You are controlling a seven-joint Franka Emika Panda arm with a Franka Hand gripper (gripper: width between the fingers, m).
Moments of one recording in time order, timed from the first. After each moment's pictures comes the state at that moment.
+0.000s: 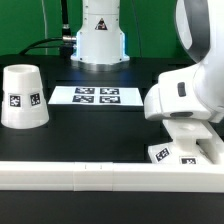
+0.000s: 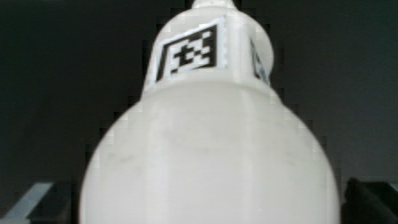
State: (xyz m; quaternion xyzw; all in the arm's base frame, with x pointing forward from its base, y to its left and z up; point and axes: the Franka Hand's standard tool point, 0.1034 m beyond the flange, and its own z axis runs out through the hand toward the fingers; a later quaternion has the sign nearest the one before) arm 0.497 0.150 0.010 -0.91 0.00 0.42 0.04
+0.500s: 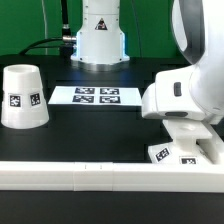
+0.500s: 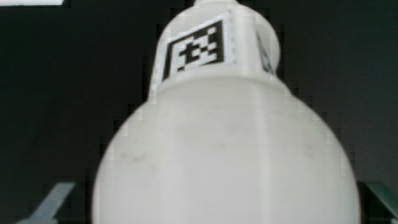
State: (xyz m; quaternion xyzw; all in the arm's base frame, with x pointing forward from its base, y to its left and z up) arm 0.497 0.146 0.008 -0.91 0.03 0.42 0.03
